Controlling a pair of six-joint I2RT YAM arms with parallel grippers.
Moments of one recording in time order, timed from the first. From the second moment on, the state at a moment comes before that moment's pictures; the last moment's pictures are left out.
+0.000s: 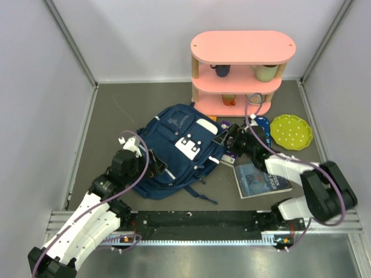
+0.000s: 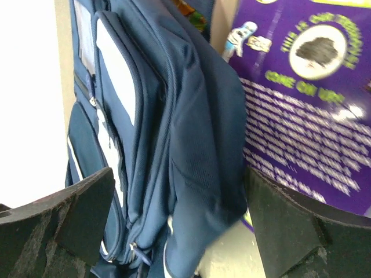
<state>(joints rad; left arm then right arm) -0.47 0.58 0.48 -0.50 0.07 -0.68 0.43 1.30 0.49 0.33 -0.15 0.94</state>
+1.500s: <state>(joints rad) -1.03 0.69 0.70 -0.43 -0.30 -0.64 0.69 1.11 0.62 -0.05 0.24 1.46</state>
